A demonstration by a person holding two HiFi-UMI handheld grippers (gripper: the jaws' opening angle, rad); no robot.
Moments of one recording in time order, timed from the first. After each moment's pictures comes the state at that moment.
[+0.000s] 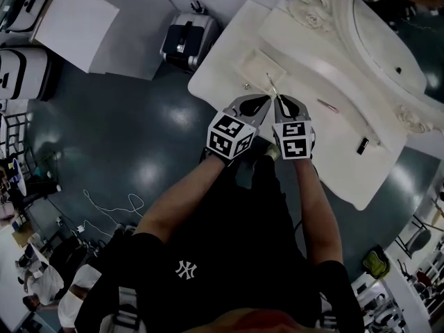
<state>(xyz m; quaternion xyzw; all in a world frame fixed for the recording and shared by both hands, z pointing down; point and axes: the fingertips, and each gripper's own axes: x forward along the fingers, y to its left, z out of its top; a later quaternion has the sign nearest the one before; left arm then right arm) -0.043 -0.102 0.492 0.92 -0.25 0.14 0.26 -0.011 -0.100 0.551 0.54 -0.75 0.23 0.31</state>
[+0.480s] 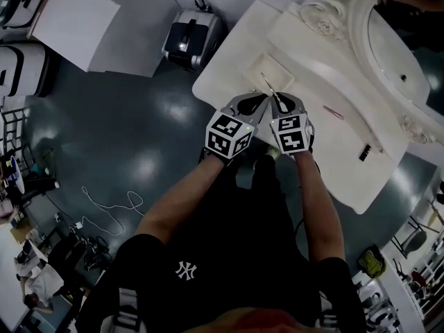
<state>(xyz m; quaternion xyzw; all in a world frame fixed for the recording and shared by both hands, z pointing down) -0.071 -0.135 0.506 0.91 -0.26 0.14 0.28 -0.040 -0.135 0.580 0.49 -0.76 0.22 0.36</state>
